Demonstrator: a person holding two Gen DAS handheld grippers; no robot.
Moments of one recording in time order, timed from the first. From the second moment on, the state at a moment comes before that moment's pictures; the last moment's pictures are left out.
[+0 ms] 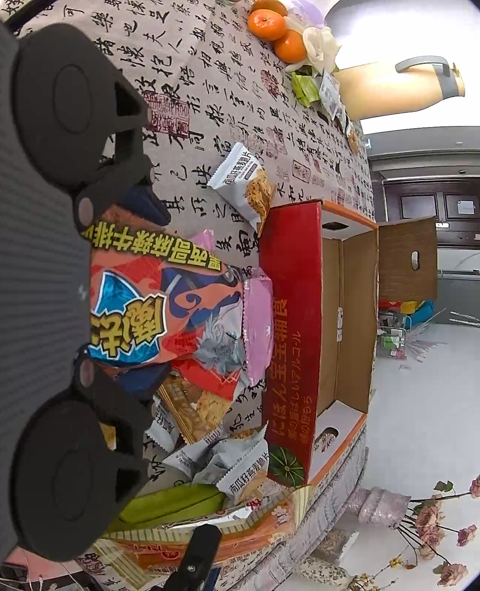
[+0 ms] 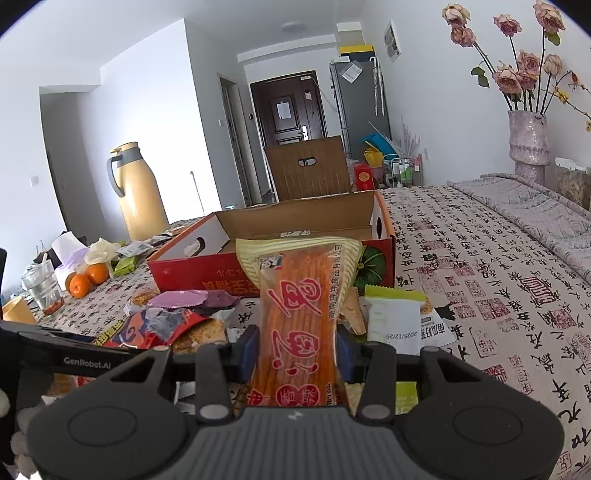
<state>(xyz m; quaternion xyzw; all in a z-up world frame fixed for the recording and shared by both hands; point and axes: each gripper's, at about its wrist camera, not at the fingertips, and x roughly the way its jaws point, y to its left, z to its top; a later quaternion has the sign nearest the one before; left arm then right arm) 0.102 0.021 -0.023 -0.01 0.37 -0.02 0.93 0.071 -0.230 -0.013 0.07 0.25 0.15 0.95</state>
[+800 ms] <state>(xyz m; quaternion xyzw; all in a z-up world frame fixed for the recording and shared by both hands) 0.089 0.031 -0.003 -0.03 0.34 -0.03 0.94 0.069 -0.225 -0.014 0.07 0.25 0.16 0.95</state>
